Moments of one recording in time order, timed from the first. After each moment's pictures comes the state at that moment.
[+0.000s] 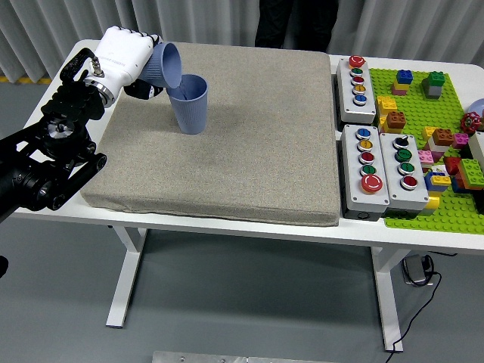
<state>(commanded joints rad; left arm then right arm) -0.87 0.36 -0.73 -0.88 2.27 0.22 0.18 0.21 -0.10 1.88 0.20 -1.70 -0.07 -0.22</state>
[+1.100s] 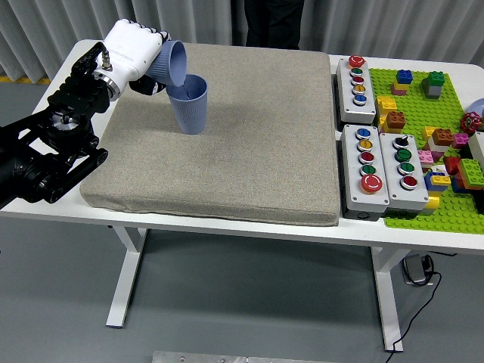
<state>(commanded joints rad) -0.95 0.39 -0.62 -0.89 2.27 0.20 0.21 0.21 -0.10 1.87 0.19 -1.69 -0.07 -0.22</state>
